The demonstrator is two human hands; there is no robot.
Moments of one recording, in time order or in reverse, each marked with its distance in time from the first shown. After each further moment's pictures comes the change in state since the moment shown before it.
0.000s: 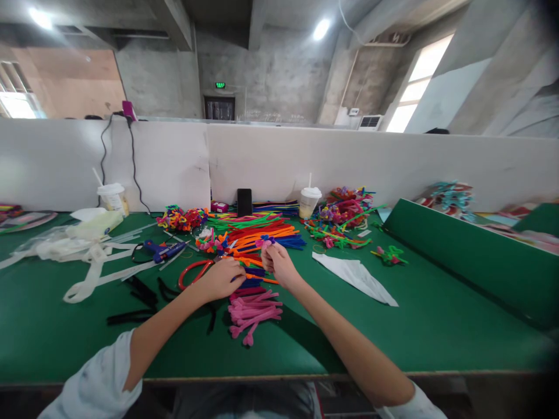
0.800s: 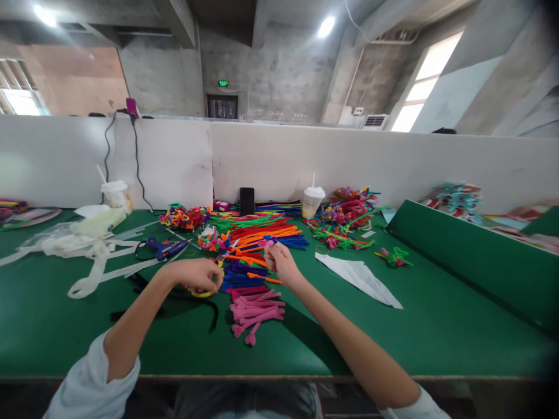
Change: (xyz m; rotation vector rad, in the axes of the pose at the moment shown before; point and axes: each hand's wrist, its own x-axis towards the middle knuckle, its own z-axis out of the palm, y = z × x) left_hand -0.023 -0.034 -0.065 -0.385 -0.664 -0.410; right_hand 0.003 0.005 -0.004 -0.046 0.010 0.013
